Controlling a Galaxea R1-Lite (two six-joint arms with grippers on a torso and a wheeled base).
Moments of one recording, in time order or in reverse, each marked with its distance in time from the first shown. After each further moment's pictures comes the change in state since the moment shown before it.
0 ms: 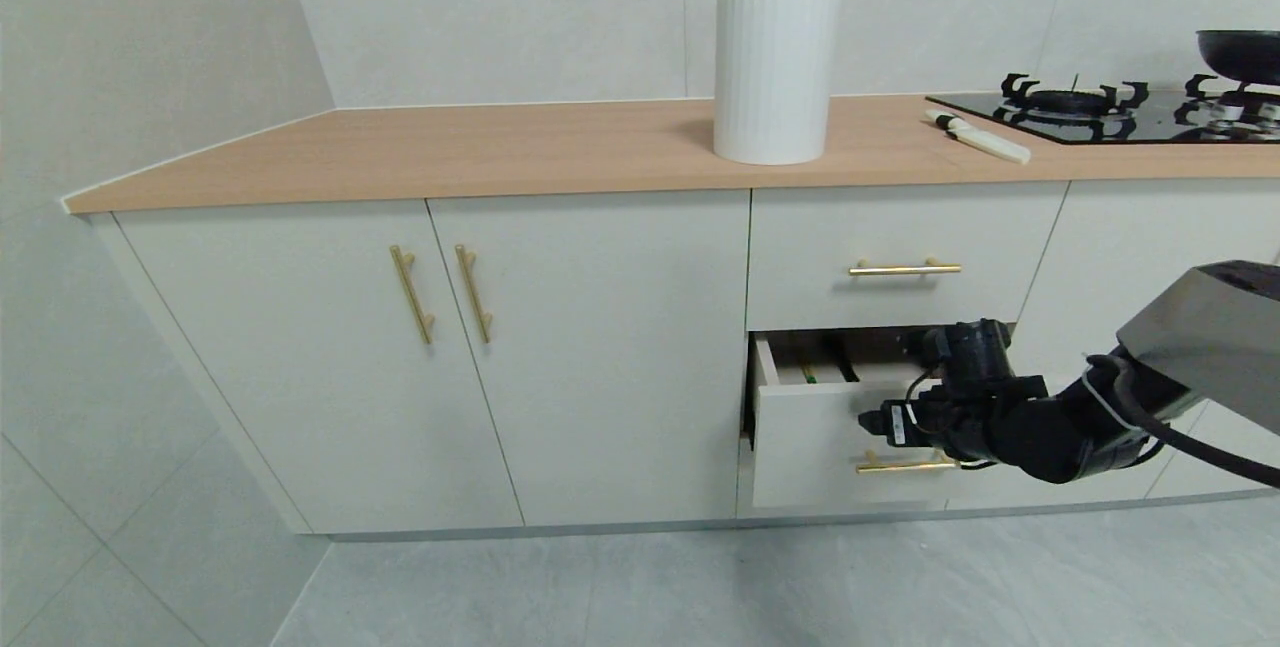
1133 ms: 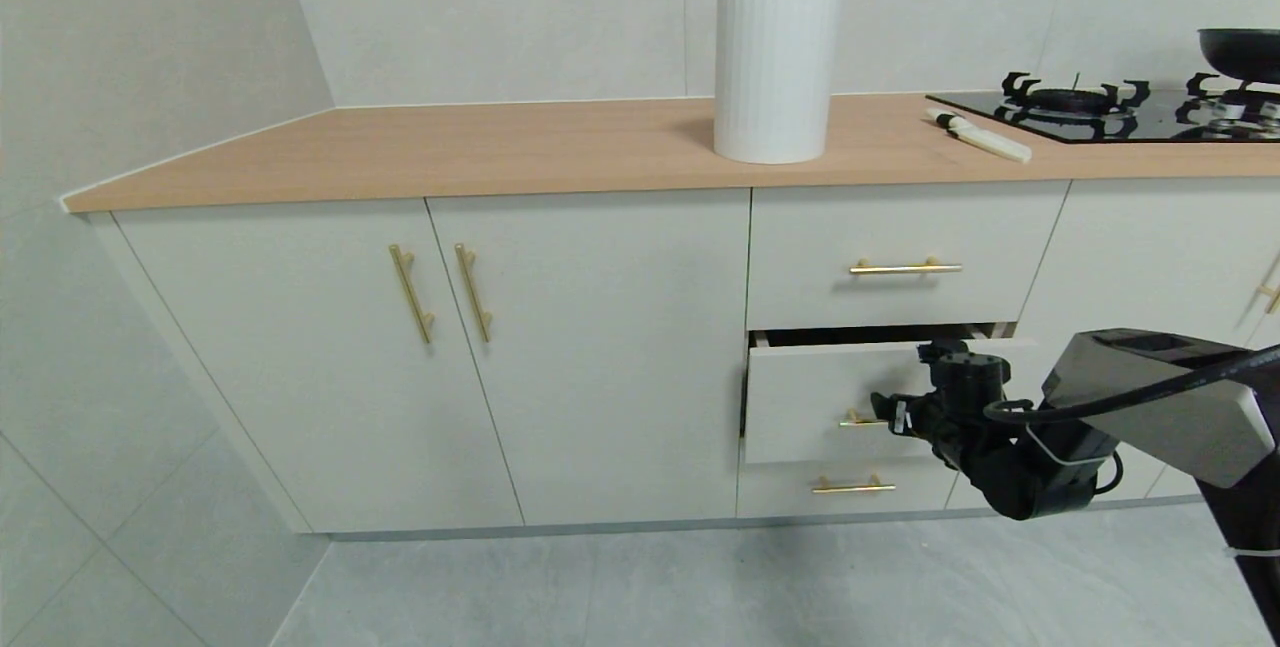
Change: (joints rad) left arm 0.000 0.000 0.000 0.000 0.000 0.000; right arm -0.095 0.299 -0.087 -0.487 -0.066 0.029
